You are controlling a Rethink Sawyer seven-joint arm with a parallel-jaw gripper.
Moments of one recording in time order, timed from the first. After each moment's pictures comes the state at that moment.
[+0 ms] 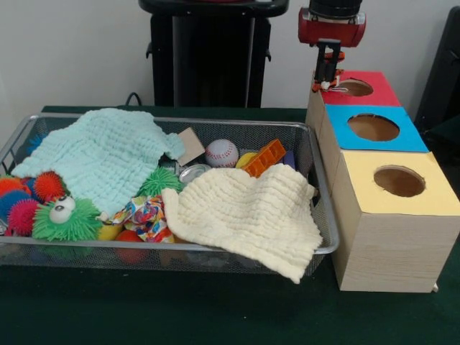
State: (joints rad) arm -0.01 -0.86 0.01 2.12 -0.02 0.34 1.93
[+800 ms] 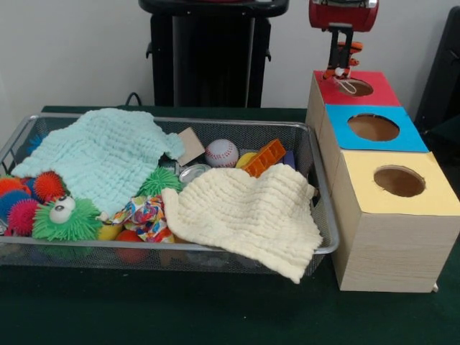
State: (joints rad) arm 0.00 -0.94 0.02 2.18 0.14 0.37 1.93
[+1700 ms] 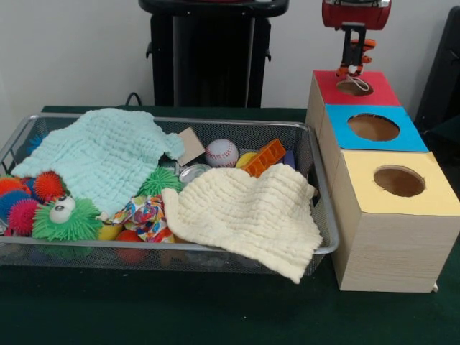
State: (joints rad) arm 0.03 -0.93 0.04 2.20 0.19 0.37 1.93
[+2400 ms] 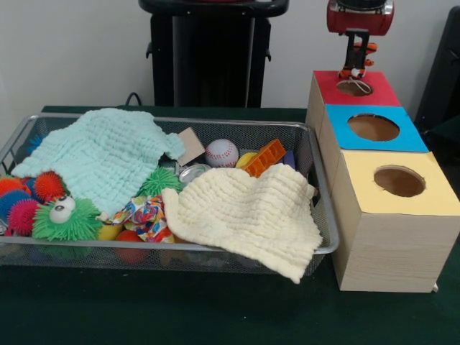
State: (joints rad) arm 0.06 -0.89 0.04 2.20 0.19 0.37 1.93
